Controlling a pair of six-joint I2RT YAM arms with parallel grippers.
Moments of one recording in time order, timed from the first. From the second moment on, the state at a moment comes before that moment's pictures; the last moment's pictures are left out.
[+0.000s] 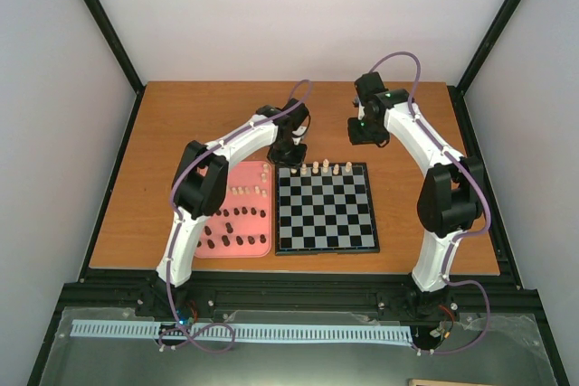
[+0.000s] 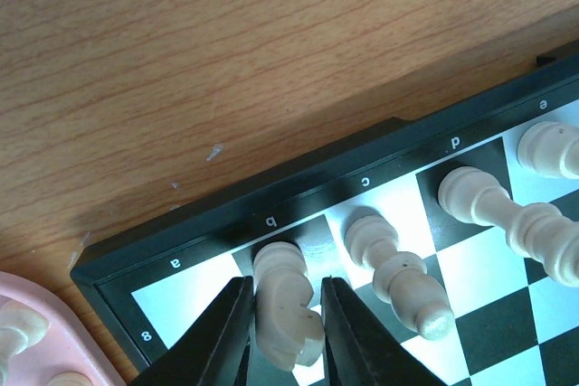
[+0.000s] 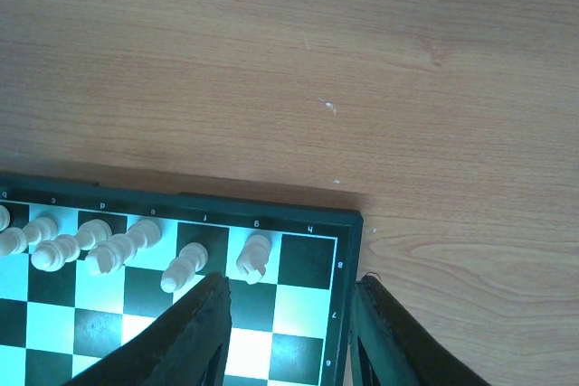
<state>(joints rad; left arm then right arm) -0.61 2.26 1.92 -1.01 0.12 -0.33 0.30 1.89 1.70 -1.01 0.02 0.19</state>
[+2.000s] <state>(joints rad) -0.48 2.04 1.68 -1.04 -0.01 -0.34 0.30 1.86 1.68 -1.01 -0.04 0.20</state>
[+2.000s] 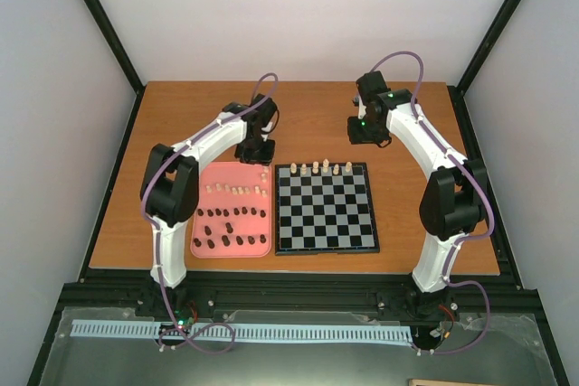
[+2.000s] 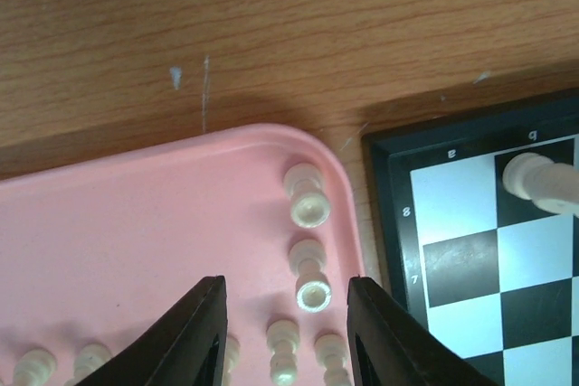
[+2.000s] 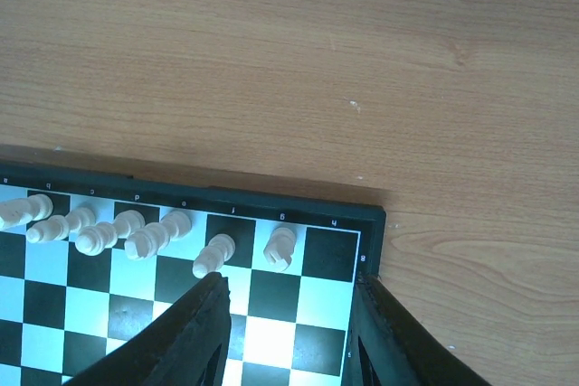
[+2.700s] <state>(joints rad) -0.48 2.15 1.70 -0.97 0.03 -0.34 0.30 1.86 1.68 -1.01 -0.03 0.20</state>
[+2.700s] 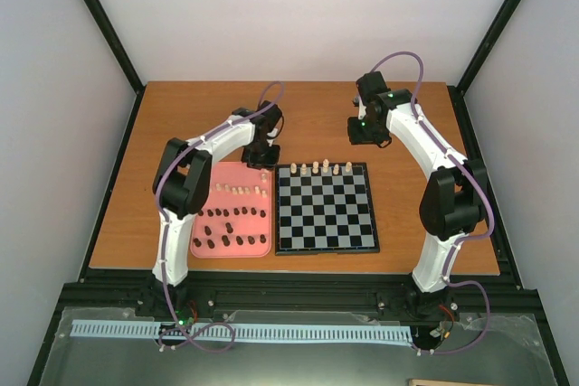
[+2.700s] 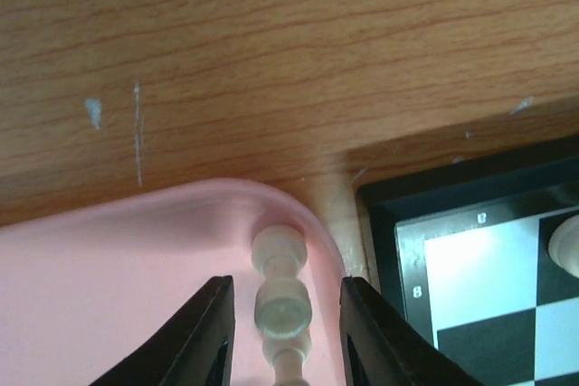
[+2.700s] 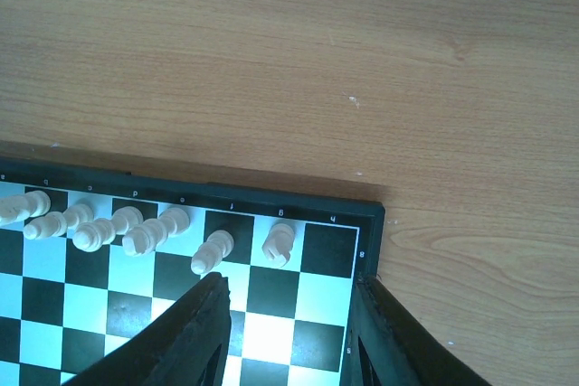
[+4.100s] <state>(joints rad) -0.57 2.10 1.81 -1.01 0.11 -0.35 0.30 1.86 1.69 -1.01 -0.03 0.20</state>
